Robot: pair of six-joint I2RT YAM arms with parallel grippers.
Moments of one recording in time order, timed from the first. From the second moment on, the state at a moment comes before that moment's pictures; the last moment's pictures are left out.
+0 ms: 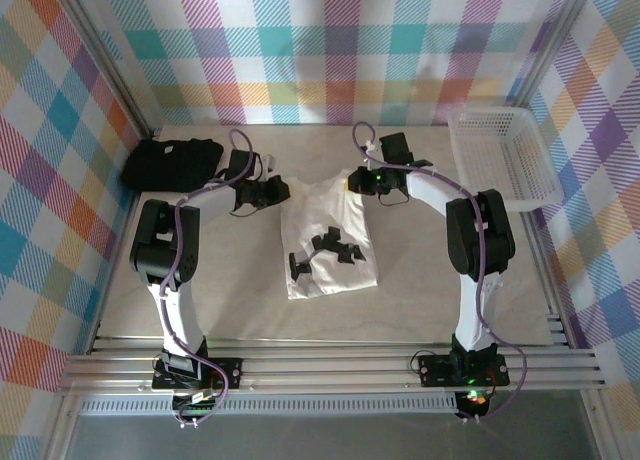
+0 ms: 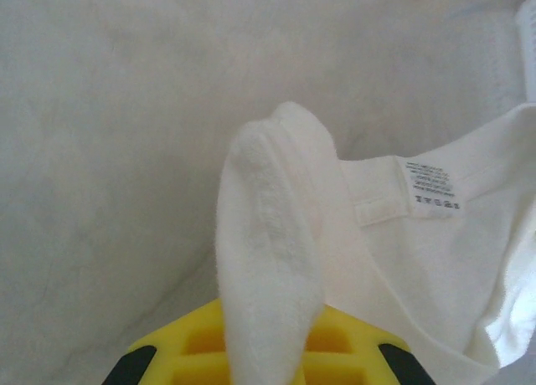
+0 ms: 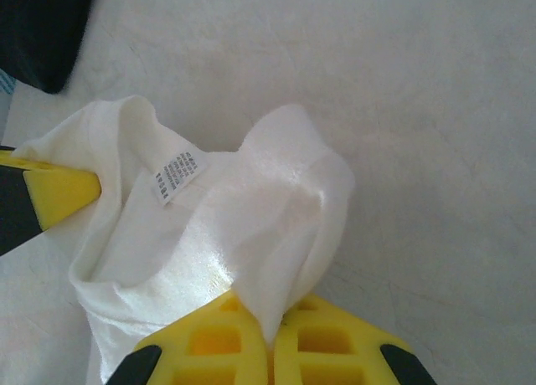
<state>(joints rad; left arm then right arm) -0.22 1.95 1.29 -0.16 0.48 -0.47 0.33 2.03 1.50 -0.31 -0.53 0.32</state>
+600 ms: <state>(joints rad) -0.21 1.73 1.46 -0.14 0.45 -0.45 0.29 1.85 1.62 -0.17 -0.60 0.22</state>
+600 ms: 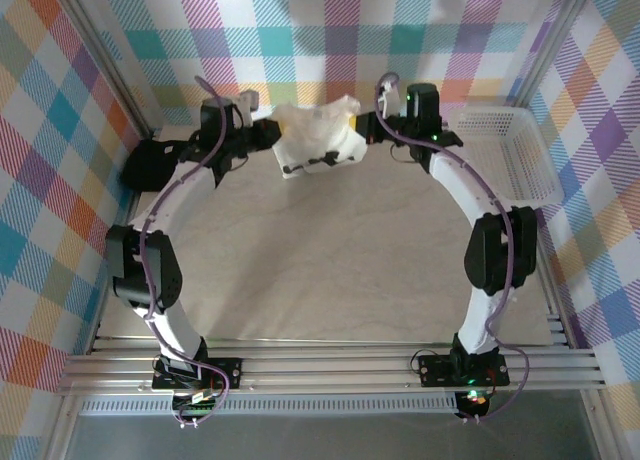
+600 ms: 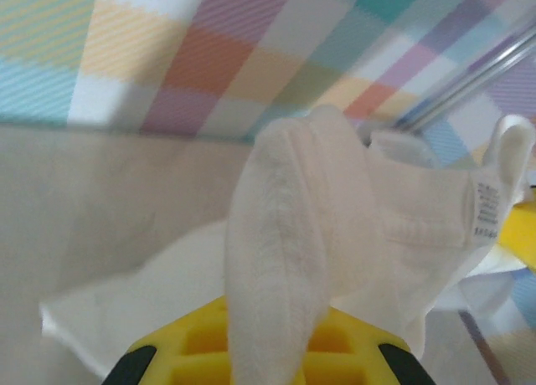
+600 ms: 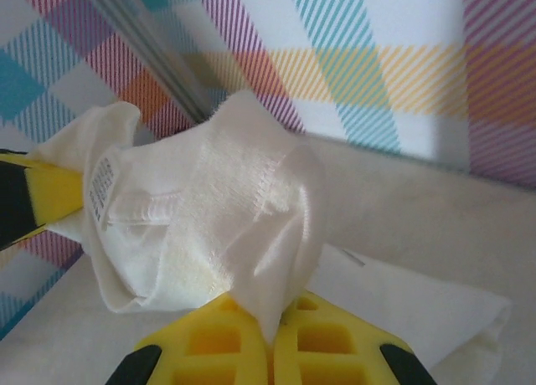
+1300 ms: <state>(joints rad) -0.55 1.40 0.75 -0.07 0.30 -0.55 0.31 1.52 0.89 -0.16 -0.61 0.27</state>
